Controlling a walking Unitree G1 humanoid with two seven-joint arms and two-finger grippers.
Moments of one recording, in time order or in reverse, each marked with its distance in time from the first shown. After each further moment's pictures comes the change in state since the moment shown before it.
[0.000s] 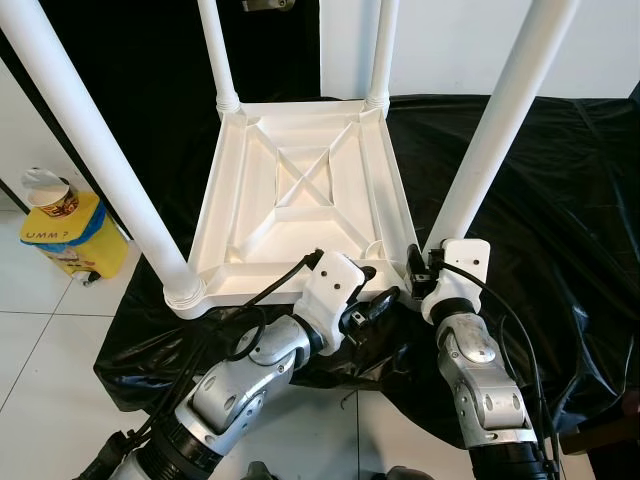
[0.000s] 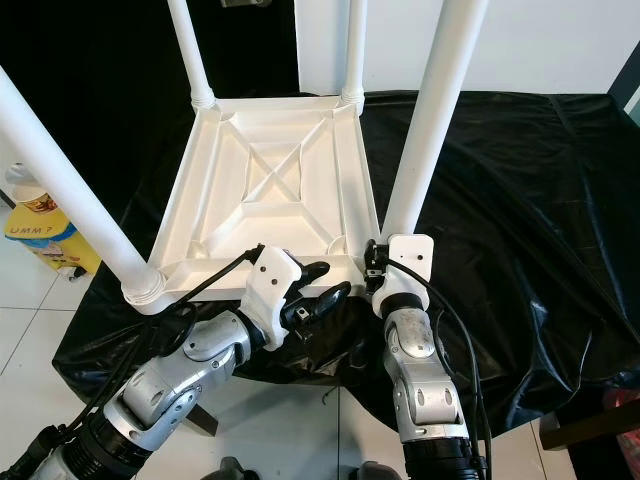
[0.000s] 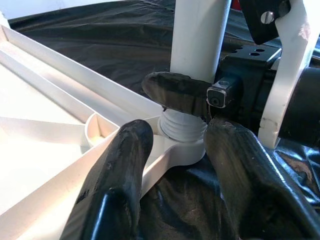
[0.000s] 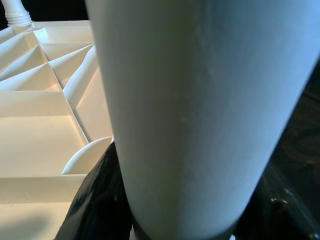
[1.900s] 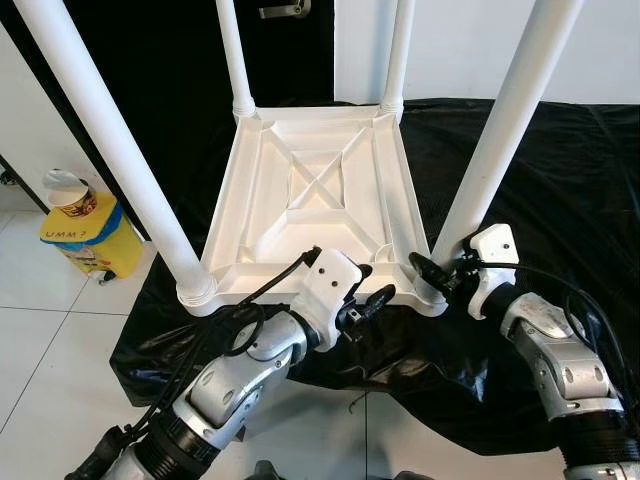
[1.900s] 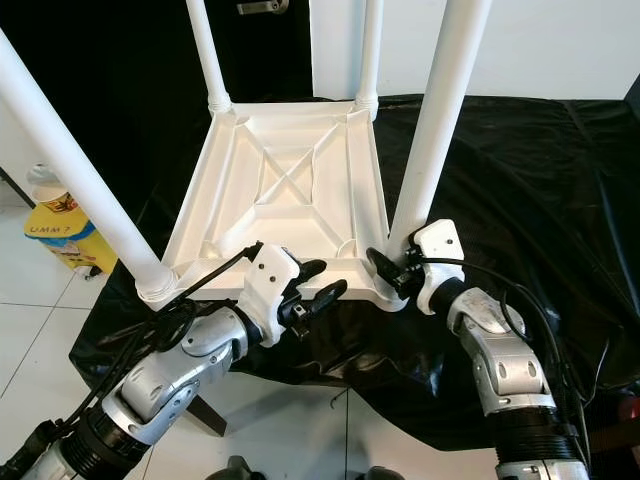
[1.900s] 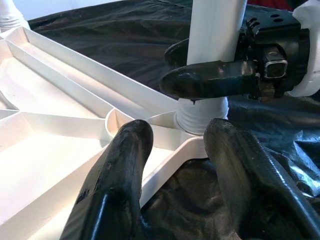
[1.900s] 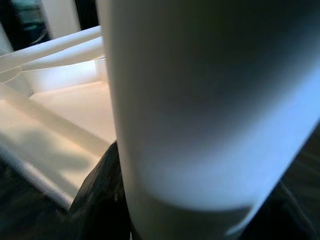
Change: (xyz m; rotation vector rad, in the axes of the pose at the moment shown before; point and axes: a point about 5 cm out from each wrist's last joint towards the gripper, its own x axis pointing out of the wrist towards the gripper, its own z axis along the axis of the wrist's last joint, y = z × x) left arm -0.001 0.007 -0.002 0.023 0.020 0.012; right arm 0.012 -0.047 0.010 -0.159 0.039 0.480
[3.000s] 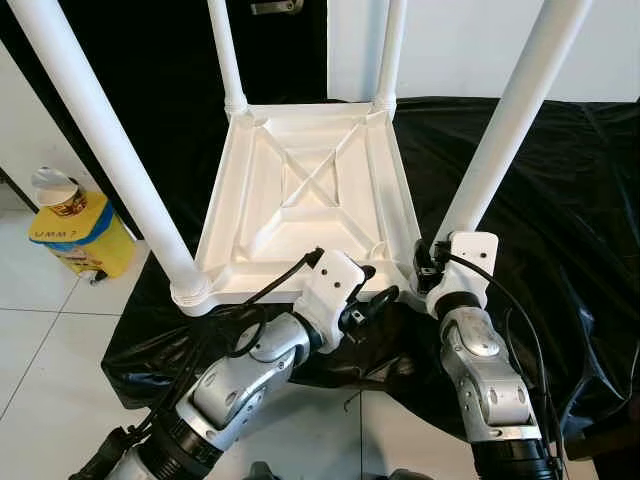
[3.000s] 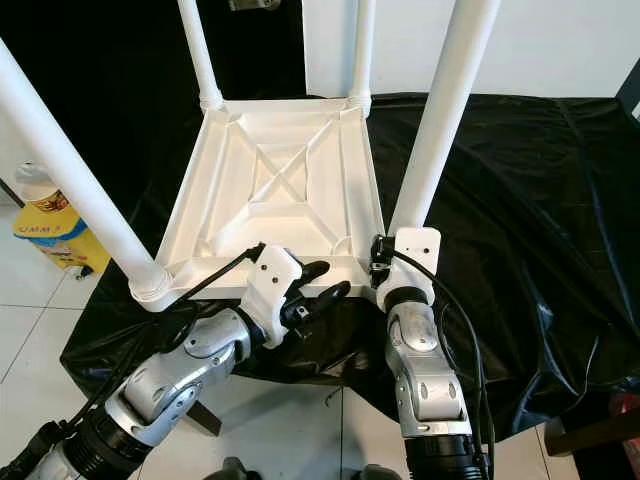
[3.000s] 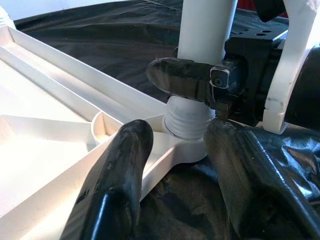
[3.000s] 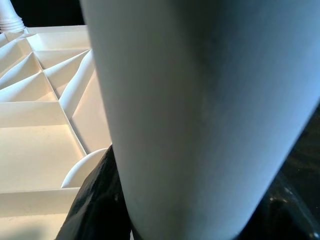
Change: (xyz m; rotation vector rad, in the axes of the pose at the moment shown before) left arm 0.002 -0.003 0.001 -0.011 -0.009 -0.008; right arm 0.010 0.044 0.003 0.183 0.005 -0.521
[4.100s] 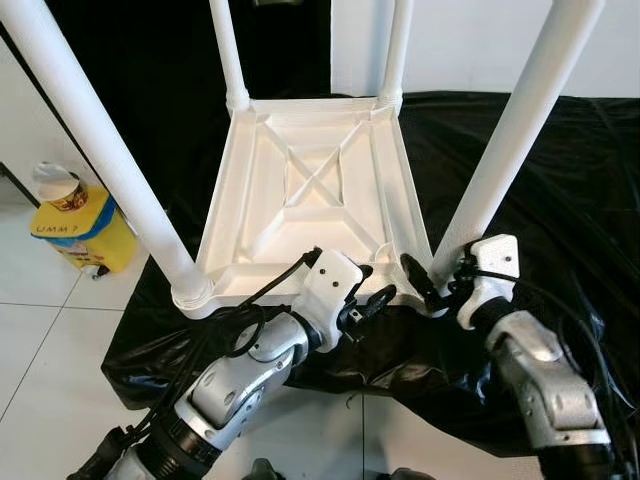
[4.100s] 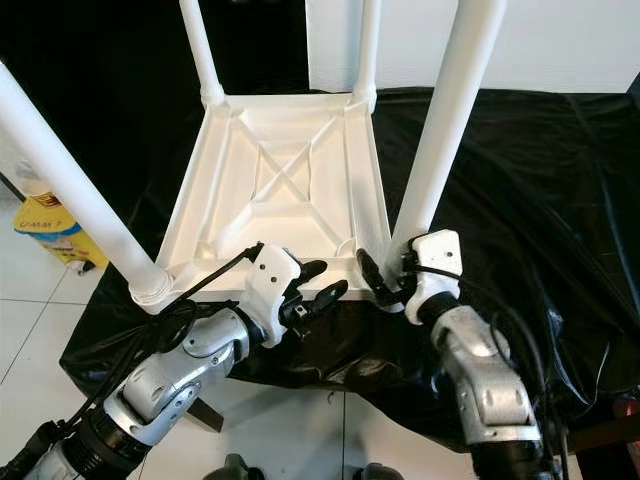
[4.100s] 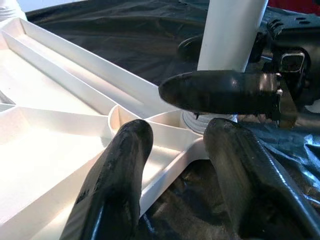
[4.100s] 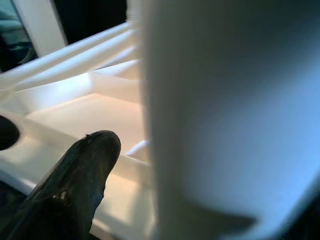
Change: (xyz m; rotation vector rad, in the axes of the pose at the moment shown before) left arm 0.001 0.001 0.000 0.002 0.000 0.001; right arm 0.000 -0.036 0.006 -0.135 -0.026 0.566
